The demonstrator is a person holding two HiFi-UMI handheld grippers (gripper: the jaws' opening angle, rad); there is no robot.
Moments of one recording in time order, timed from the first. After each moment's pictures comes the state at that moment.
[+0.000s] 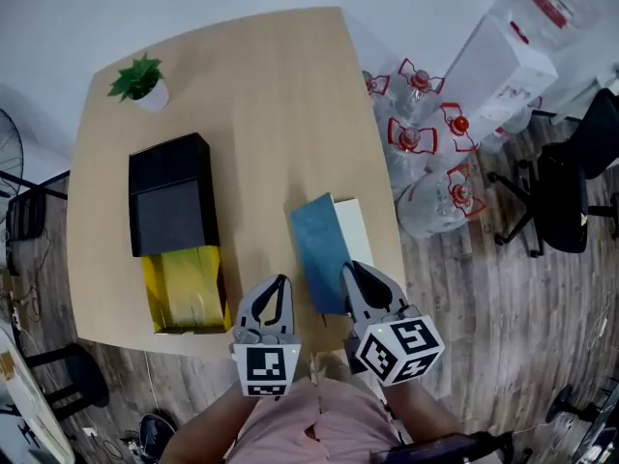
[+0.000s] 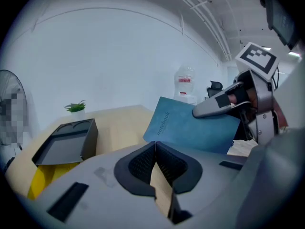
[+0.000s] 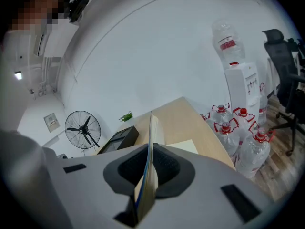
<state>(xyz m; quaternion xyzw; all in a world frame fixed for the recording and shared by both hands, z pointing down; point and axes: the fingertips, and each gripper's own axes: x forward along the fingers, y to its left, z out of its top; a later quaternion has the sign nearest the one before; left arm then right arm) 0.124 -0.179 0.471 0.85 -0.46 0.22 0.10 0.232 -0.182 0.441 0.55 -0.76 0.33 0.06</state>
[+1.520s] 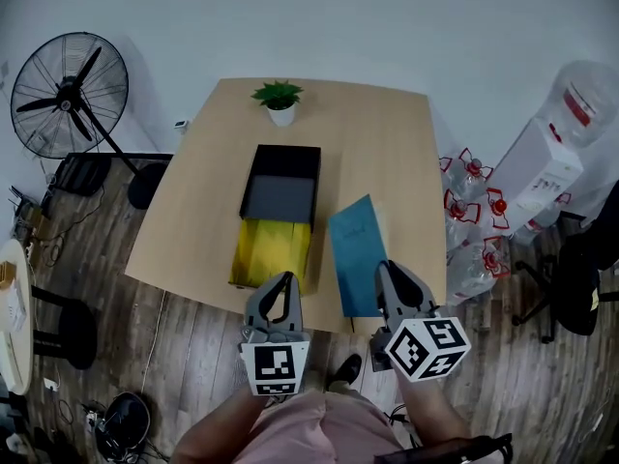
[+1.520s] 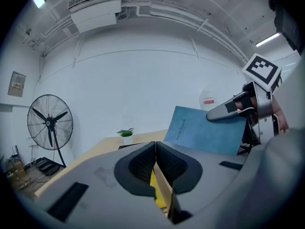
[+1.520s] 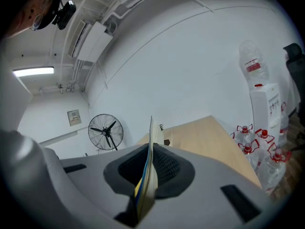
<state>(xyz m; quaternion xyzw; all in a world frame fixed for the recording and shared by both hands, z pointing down) -0.037 -0.075 0.336 0.77 -0.62 0.11 0.01 0.118 -0.104 0.316 0.49 -0.84 0.22 0.01</state>
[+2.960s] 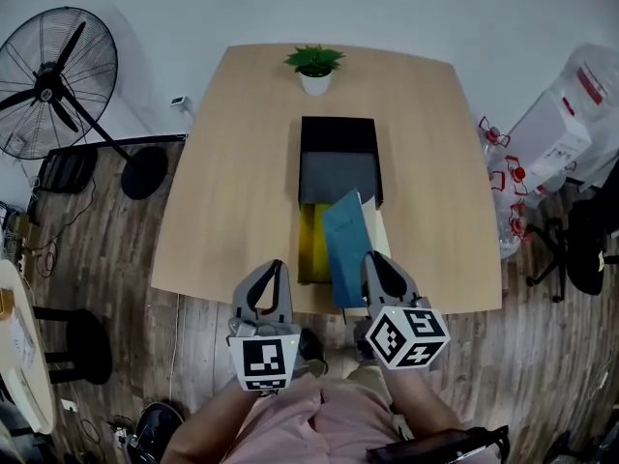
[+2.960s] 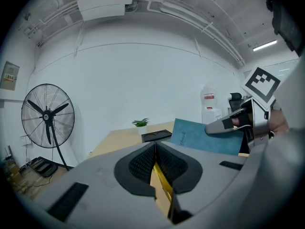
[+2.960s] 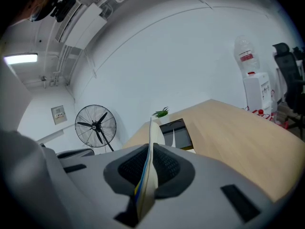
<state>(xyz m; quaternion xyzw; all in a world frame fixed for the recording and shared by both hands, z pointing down) -0.234 -0.086 0.380 0.80 -0.59 0.13 0.03 -0.079 -0.107 0.397 0.55 -0.79 0.26 0.03</state>
